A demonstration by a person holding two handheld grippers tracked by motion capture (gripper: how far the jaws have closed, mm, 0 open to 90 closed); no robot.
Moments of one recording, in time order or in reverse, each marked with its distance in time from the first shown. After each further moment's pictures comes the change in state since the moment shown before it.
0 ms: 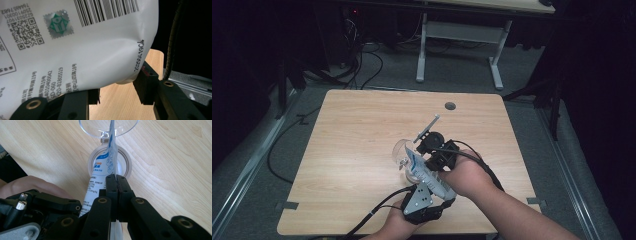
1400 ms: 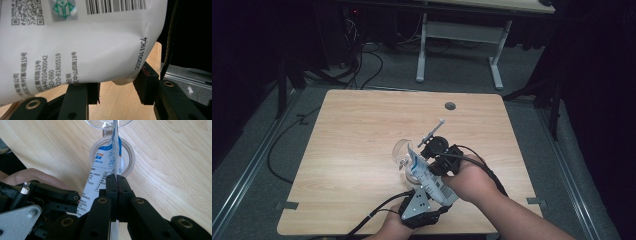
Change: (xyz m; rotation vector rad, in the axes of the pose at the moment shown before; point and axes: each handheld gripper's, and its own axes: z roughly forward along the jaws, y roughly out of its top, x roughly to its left) left arm -0.002 -0.016 -0.002 0.020 -0.020 0.016; right arm 0.000 -0.013 0.001 0.000 0.014 0.014
